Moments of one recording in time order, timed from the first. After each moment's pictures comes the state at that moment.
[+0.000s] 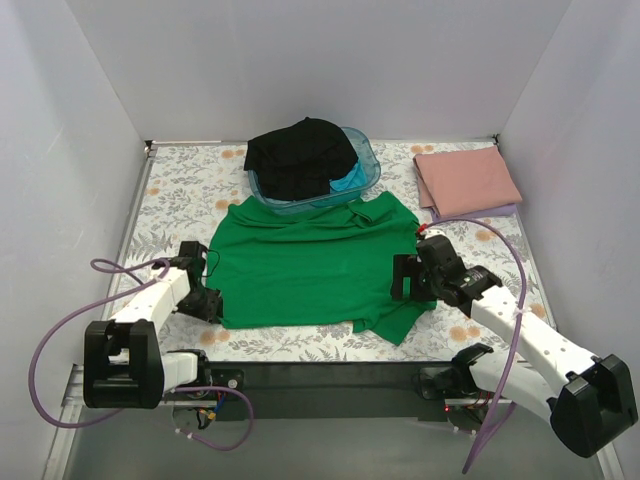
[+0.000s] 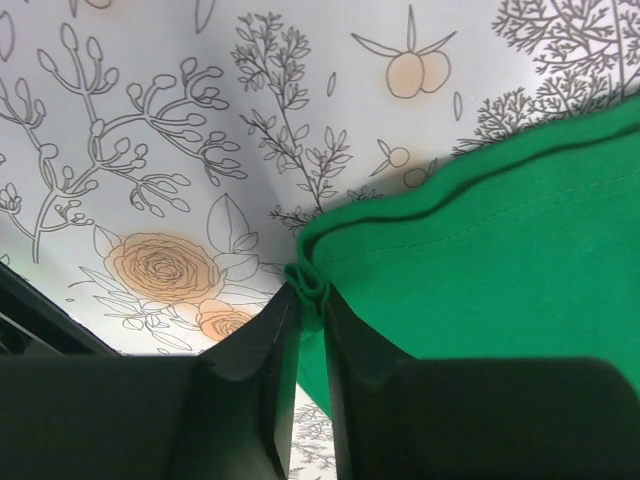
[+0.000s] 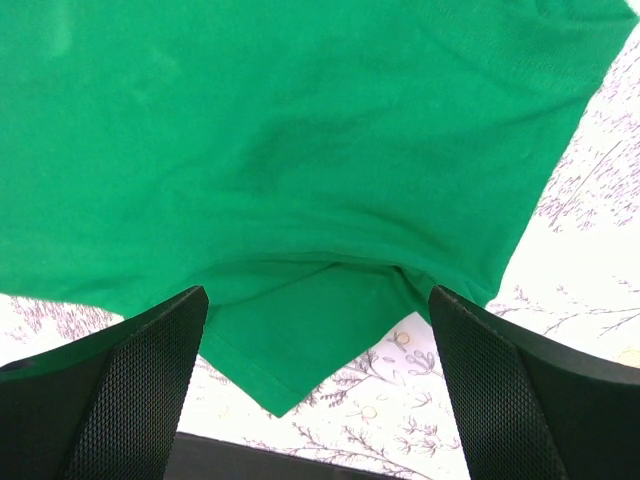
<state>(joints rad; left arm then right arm) -0.02 1.23 0.58 -0.89 -0.11 -1.29 0.55 0.96 0.63 -0.62 0.09 0.47</state>
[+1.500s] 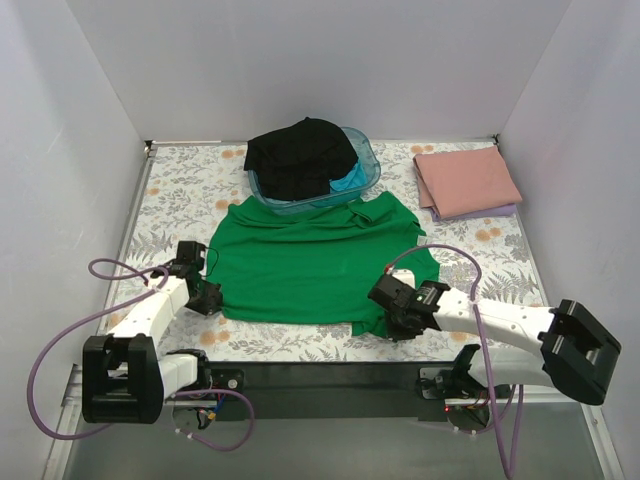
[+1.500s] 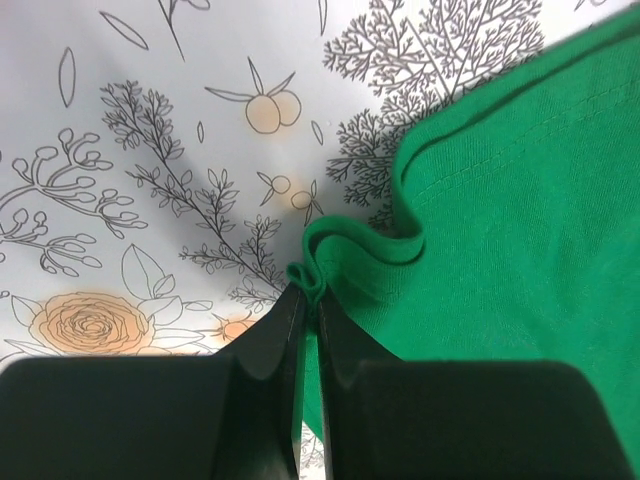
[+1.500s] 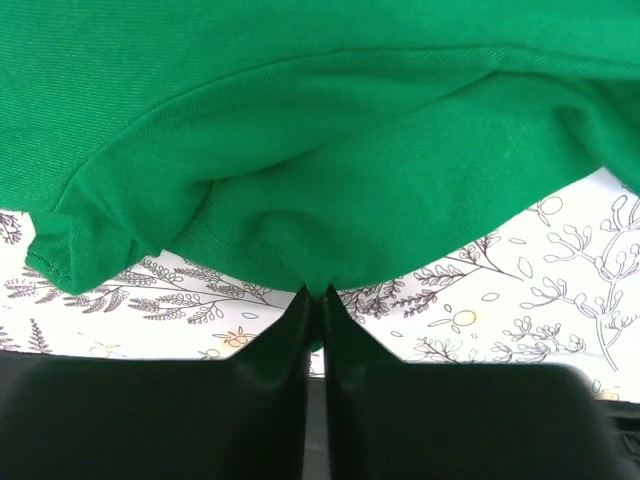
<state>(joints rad) -0.02 1.15 0.54 -0.73 -0.12 -1.21 1.00 1.22 0.59 -0.74 0.18 0.86</state>
